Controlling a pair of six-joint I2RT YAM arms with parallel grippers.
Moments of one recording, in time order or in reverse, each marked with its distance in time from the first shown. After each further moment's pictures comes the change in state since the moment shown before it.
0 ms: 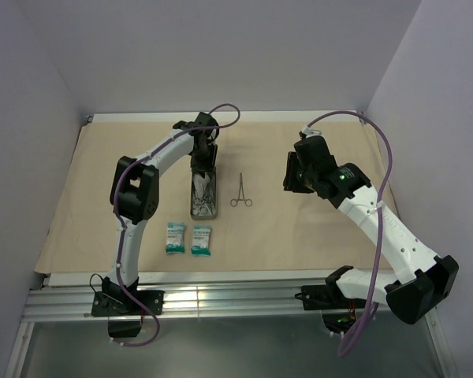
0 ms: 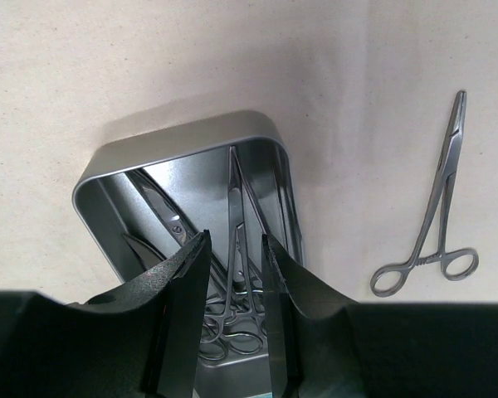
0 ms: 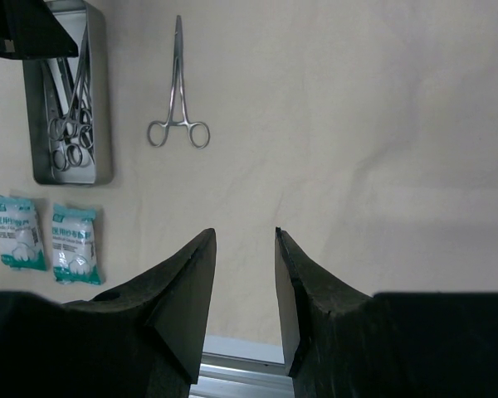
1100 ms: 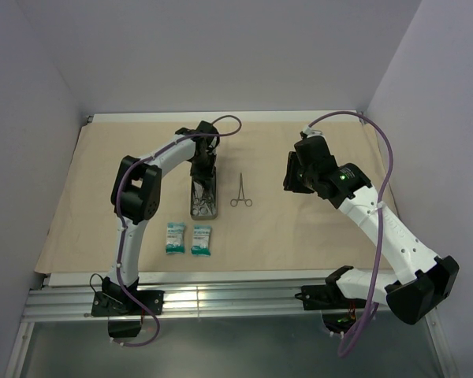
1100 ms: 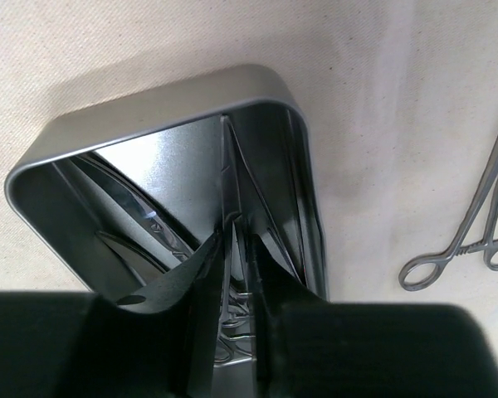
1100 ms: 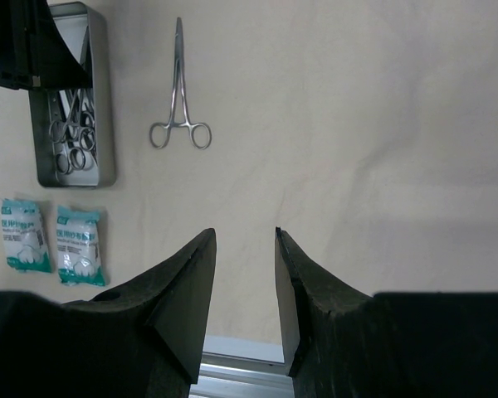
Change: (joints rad) left arm -0.009 0.007 -0.087 0.008 0.031 0.027; right arm 0.000 -0.003 0.000 -0.002 0.003 0.016
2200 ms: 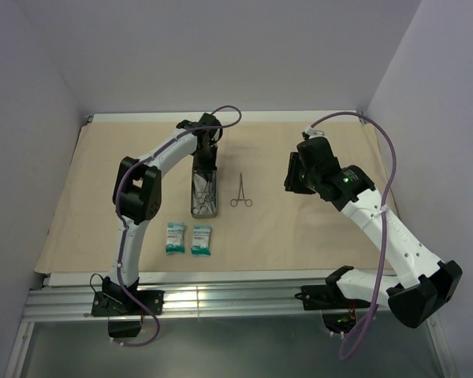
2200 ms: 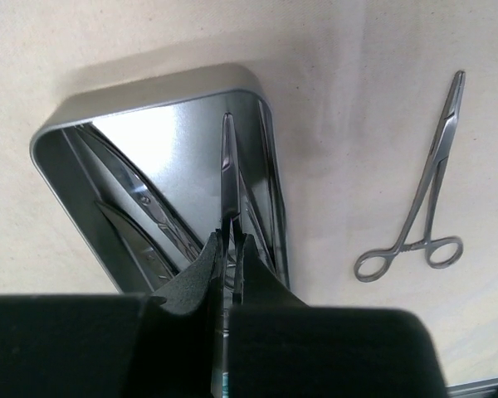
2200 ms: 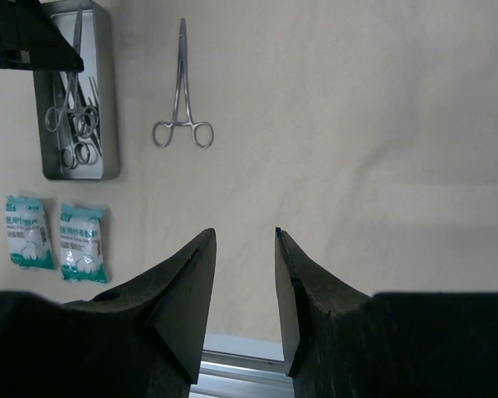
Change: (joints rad) left arm -0.010 0.006 0.123 -0.084 -0.025 -0.090; right arm 0.000 -0.020 -0.004 -0.003 -0.003 -0.002
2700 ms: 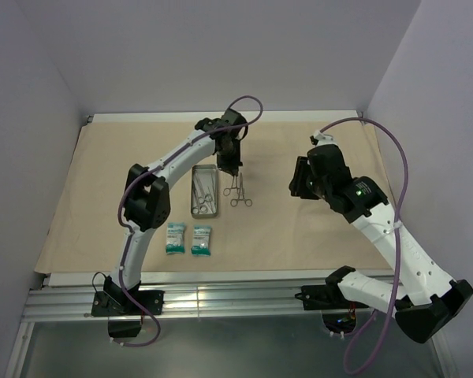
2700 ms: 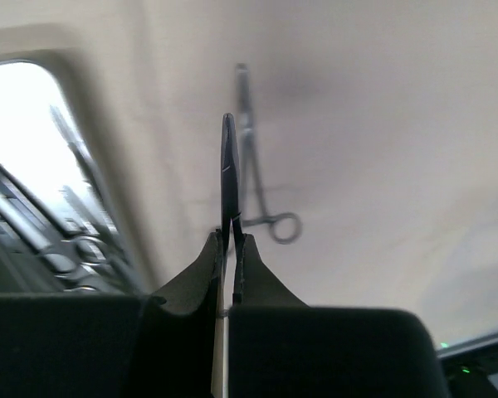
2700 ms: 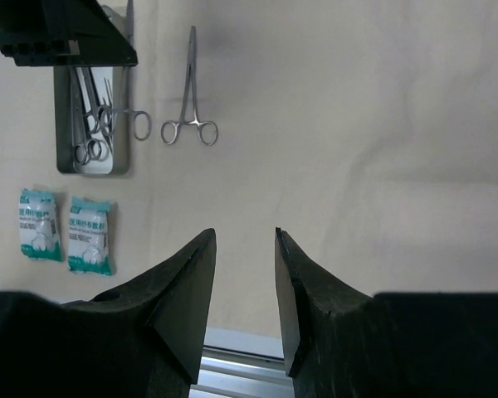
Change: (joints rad) left arm -0.140 -0.012 0.142 -0.024 -0.026 -0.212; right arm 0.000 -0.112 -0.038 -0.005 -0.003 -0.009
